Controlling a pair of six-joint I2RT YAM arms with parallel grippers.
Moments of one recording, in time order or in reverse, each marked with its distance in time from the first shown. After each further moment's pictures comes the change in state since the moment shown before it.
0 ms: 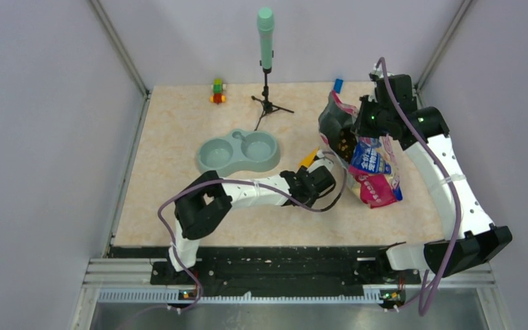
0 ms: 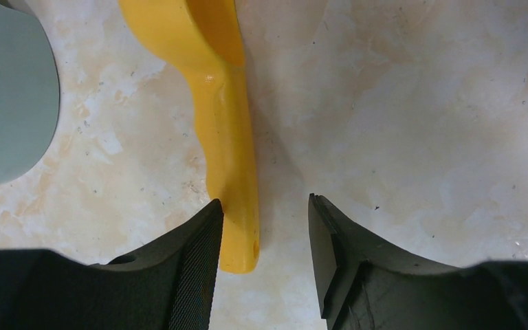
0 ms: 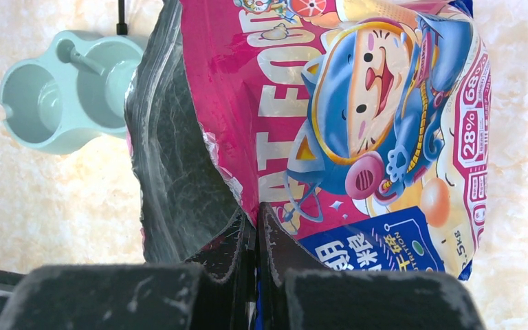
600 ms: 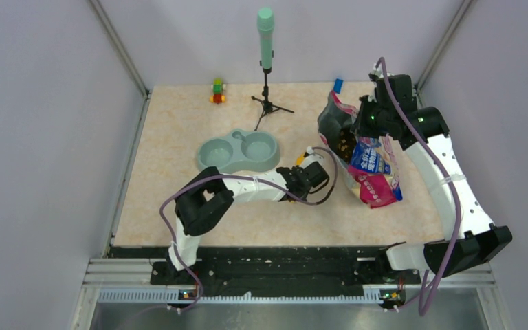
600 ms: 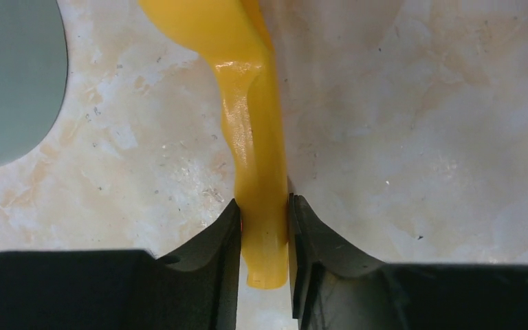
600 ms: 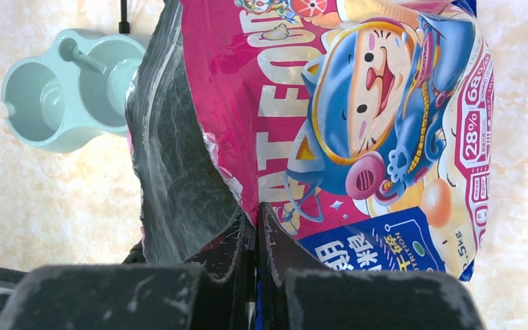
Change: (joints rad) left arm 0.058 0.020 -0.025 0.005 0.016 -0.070; right arm 0.000 0.000 0.000 0.000 -0.006 0.000
